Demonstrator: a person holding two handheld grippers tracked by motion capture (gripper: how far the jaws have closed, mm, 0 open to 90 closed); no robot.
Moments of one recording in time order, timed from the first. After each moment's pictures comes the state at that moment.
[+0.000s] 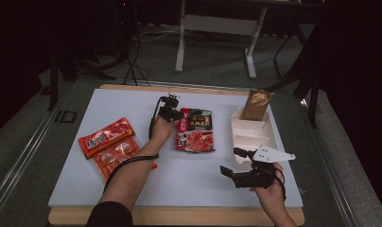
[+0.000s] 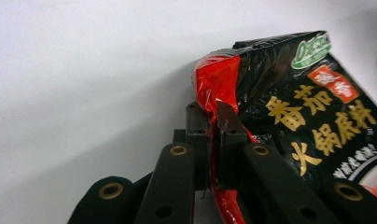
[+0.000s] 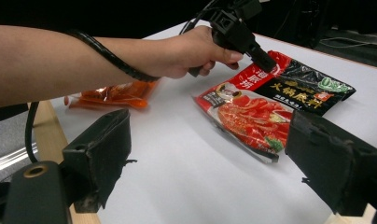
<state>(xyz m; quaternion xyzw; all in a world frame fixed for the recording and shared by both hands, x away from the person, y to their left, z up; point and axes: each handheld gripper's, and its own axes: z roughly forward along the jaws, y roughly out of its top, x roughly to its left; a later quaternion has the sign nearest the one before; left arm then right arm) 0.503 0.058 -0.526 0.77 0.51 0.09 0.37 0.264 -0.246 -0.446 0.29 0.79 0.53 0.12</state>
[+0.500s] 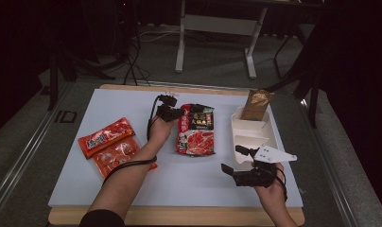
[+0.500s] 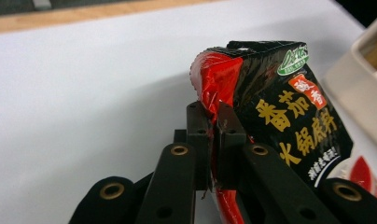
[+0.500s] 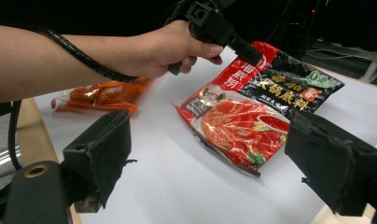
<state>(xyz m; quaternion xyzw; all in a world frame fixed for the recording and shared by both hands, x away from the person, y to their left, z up) 0.475 0.060 -0.496 0.75 0.50 0.11 0.42 0.265 -0.248 -0.444 0.28 0.78 0.54 0.15</state>
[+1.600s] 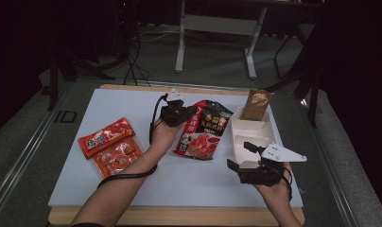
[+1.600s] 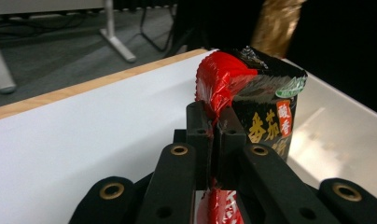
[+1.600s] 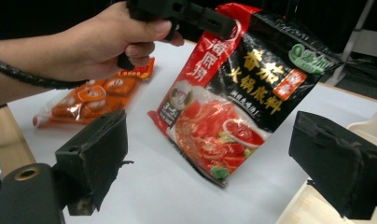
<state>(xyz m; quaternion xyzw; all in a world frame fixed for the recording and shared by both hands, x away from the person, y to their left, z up) 0.404 0.045 -0.430 0.74 0.39 0.14 0.52 0.259 -0.257 -0.426 0.31 0.76 0.53 0.18</state>
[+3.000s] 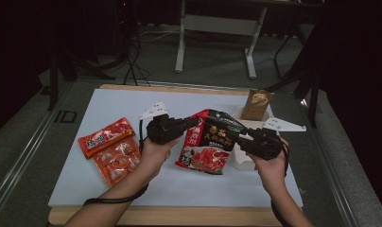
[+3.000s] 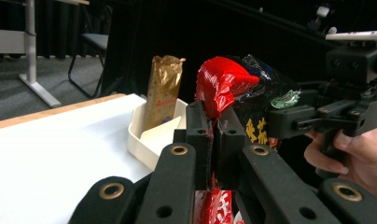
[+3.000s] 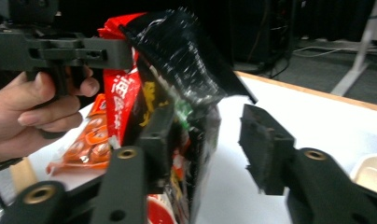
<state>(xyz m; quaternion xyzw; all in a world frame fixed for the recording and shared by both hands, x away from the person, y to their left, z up) 0.328 0.070 -0.407 0.68 0.31 0.06 0.66 0.308 -0.246 -0.390 0.34 0.75 0.56 0.12</state>
